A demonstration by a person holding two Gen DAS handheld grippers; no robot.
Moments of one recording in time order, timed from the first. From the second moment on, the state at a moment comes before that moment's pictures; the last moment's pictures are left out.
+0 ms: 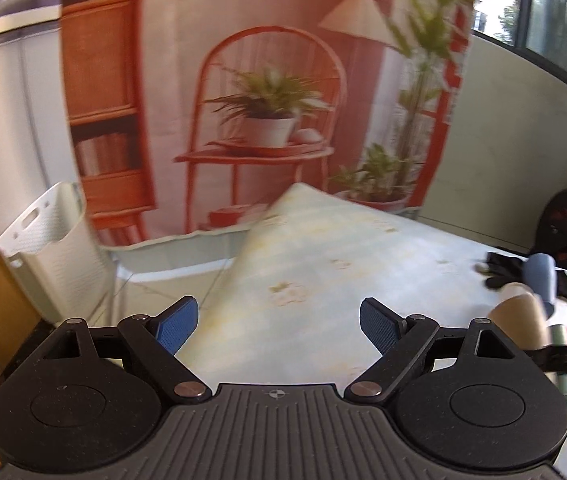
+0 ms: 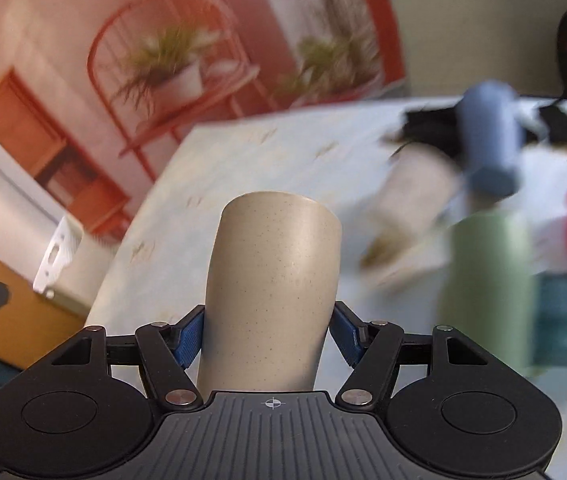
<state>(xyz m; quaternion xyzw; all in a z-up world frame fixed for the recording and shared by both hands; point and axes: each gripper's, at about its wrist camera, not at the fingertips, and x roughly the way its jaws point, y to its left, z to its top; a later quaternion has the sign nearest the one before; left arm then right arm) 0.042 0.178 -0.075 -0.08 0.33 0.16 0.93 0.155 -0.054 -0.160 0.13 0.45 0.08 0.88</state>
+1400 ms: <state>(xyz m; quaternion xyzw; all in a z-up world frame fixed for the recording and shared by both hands) 0.072 0.113 -0.107 -0.08 0.39 0.04 0.92 0.077 -0.148 -0.119 0.04 0.32 -0.04 0.95</state>
